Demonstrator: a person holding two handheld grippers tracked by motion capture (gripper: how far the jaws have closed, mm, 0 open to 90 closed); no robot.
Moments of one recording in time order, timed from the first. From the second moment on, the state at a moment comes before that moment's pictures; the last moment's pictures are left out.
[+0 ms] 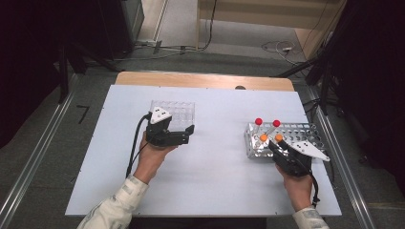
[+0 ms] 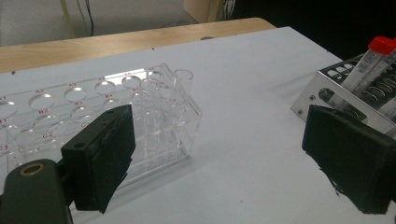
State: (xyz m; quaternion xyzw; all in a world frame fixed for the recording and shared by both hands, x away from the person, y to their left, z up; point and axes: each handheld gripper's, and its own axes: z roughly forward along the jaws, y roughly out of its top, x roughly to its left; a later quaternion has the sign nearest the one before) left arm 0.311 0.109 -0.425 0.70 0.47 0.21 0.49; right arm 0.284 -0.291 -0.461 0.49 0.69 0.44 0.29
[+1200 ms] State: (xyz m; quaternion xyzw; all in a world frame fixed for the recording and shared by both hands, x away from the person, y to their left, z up) left arm 0.308 0.111 -0.422 0.70 0.47 0.21 0.49; right arm 0.241 -0.288 -0.407 0.44 0.69 0.49 0.30
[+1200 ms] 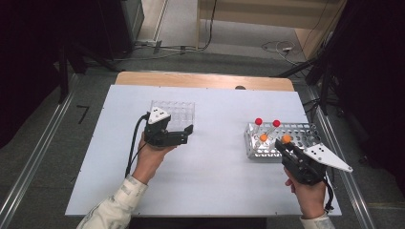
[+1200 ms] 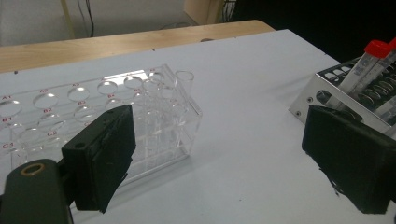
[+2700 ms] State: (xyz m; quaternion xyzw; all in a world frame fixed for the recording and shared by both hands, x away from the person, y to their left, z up) left arm 0.296 0.086 -0.419 0.73 0.43 0.17 0.51; right arm 0.282 -0.141 -0.441 0.34 0.79 0.47 0.21
